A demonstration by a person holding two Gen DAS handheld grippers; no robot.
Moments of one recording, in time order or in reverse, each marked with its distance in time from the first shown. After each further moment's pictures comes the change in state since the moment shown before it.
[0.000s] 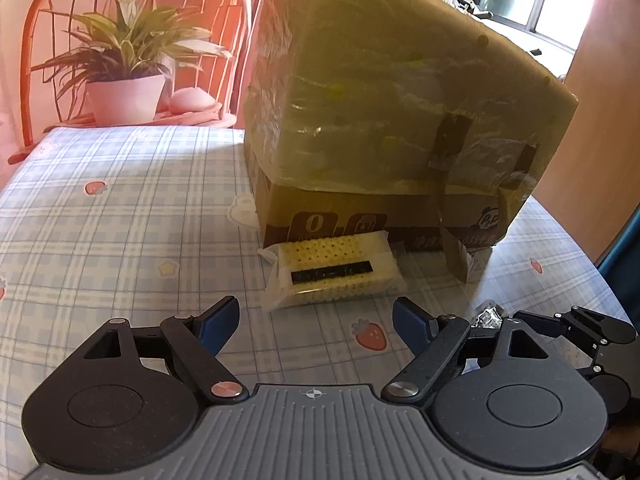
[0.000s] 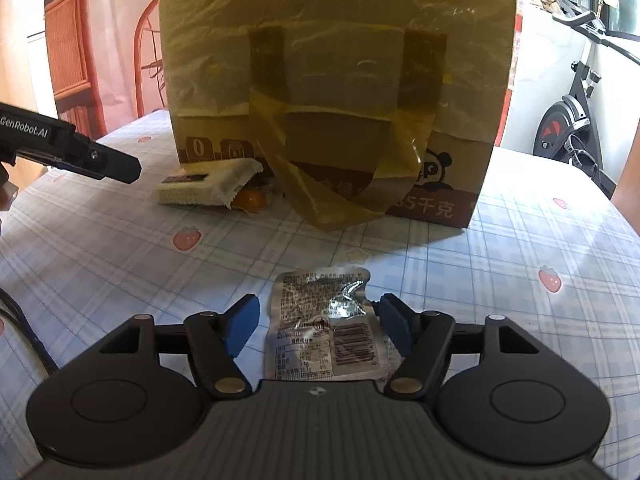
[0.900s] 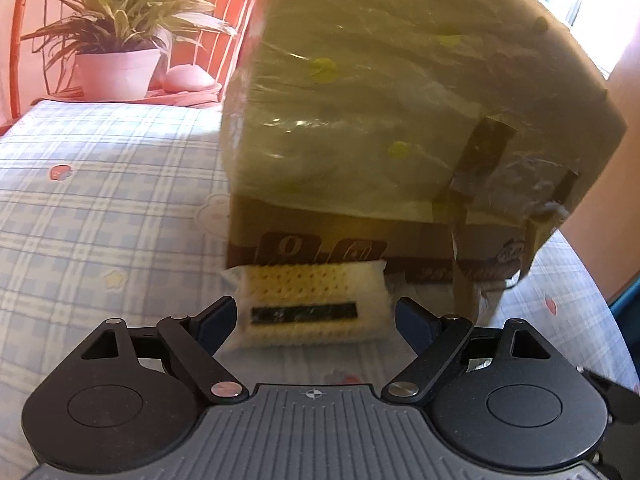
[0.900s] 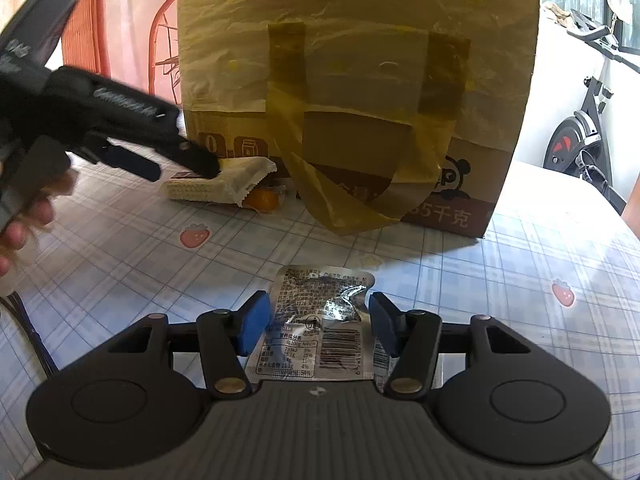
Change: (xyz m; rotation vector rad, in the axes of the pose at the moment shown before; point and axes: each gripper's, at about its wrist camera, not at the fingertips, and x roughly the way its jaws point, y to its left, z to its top) left arm 0.055 -0.016 0.023 -0.100 0.031 0.017; right arm 0.007 0.004 0.000 -0.031 -0.022 0.023
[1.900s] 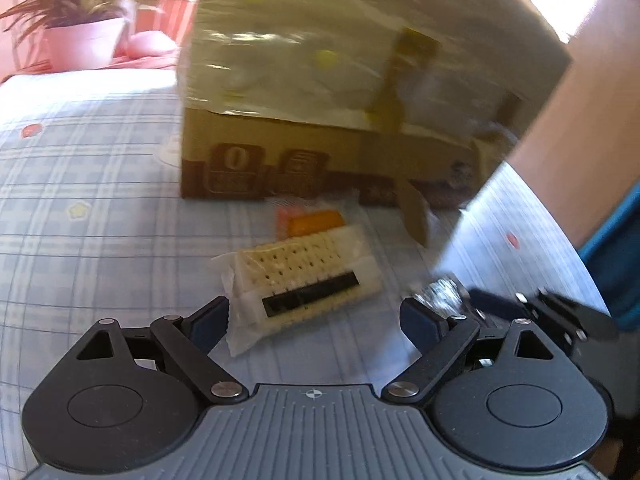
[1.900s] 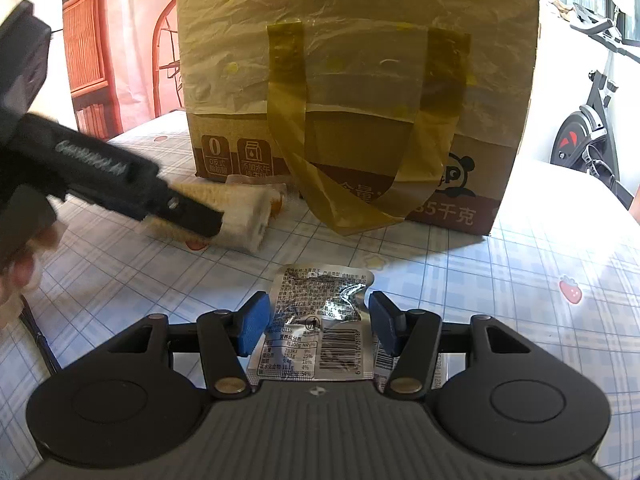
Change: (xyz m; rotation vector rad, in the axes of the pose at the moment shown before) left arm -0.022 -0.010 -0.043 0.073 0.088 -0.117; right arm 0.001 0.001 0.000 0.016 0.000 0.023
